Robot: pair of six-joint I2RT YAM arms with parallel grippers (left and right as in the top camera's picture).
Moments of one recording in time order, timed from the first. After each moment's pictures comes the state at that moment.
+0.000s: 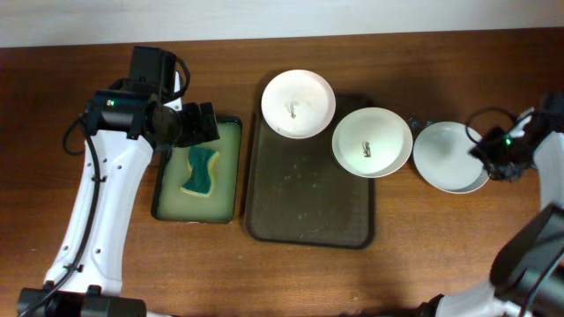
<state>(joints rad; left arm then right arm) -0.14 1.62 1.66 -1.21 0.01 -0.33 -0.51 1.74 1.34 -0.89 -0.25 0.23</state>
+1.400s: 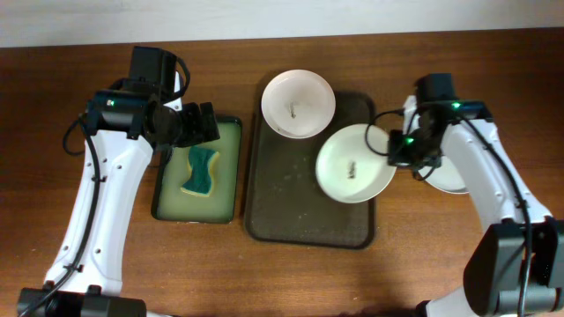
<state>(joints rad) -0.14 1.62 1.66 -1.21 0.01 -0.33 0.03 1.70 1.33 -1.04 -0.12 0.16</state>
